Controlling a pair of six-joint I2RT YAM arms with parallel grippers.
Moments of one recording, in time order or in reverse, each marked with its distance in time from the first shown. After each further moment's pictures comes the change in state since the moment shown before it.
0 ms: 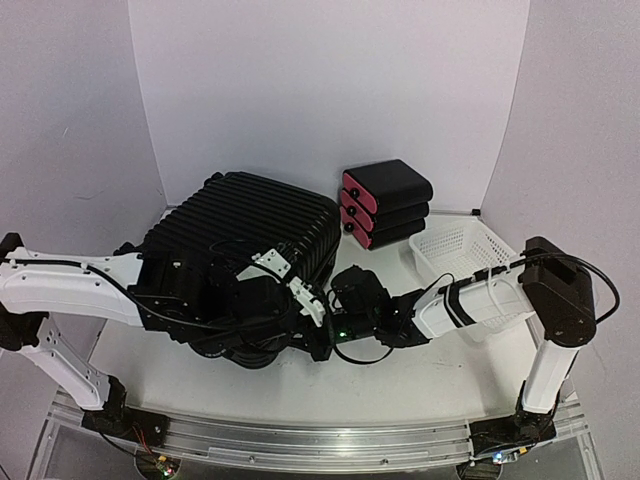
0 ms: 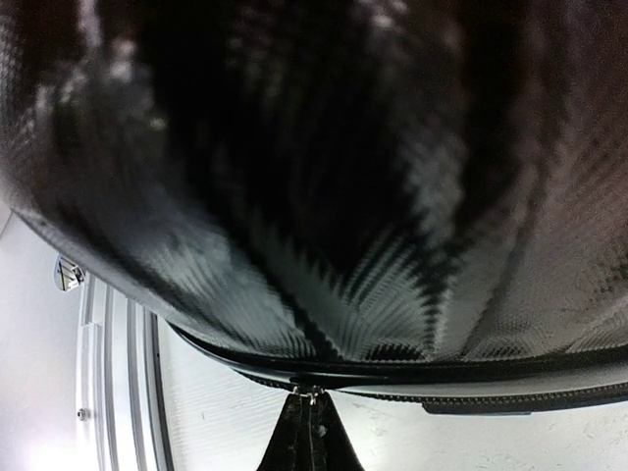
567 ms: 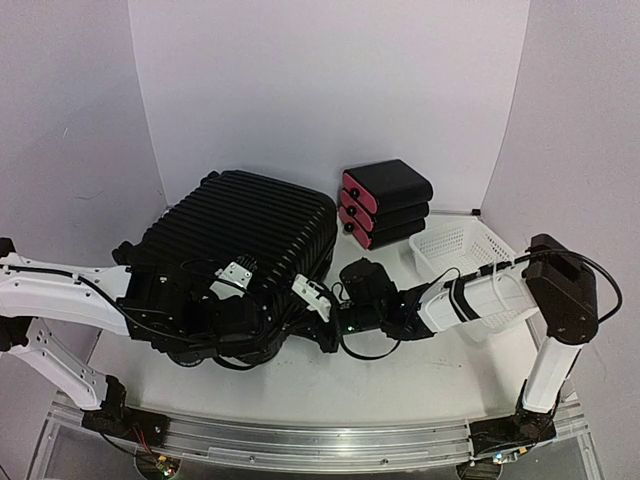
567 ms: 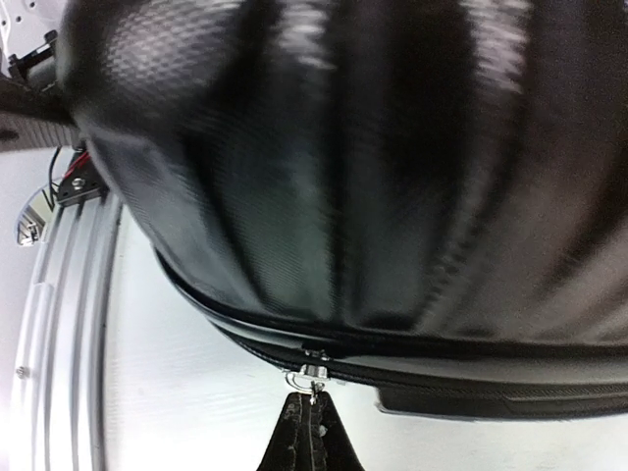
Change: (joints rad) left arm 0.015 -0.092 -0.170 -0.084 0.092 -0.364; right arm -0.043 -0.018 -0.016 0.003 0.006 -0.241
